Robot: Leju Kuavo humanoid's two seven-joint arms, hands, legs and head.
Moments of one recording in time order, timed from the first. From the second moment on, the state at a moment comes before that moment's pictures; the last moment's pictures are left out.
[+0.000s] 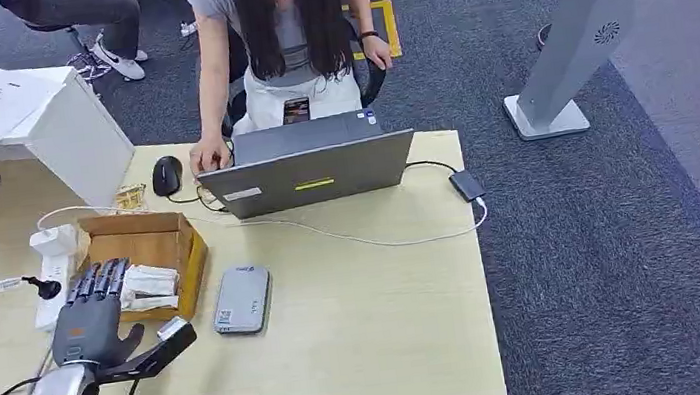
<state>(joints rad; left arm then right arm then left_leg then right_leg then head) 0.01 0.19 0.05 -1.42 -1.31 0.17 0.08 -0.04 0.12 -0.91 -0.19 1.19 -0.06 0.18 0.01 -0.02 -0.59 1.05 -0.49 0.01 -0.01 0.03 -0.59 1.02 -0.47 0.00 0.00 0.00</state>
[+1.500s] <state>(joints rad) -0.09 0.21 0.02 -1.43 -1.27 0.17 0.02 -0.05 0.12 -0.92 -0.19 1.22 -0.05 0.17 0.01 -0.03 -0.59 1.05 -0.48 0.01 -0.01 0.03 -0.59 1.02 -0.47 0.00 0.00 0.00</state>
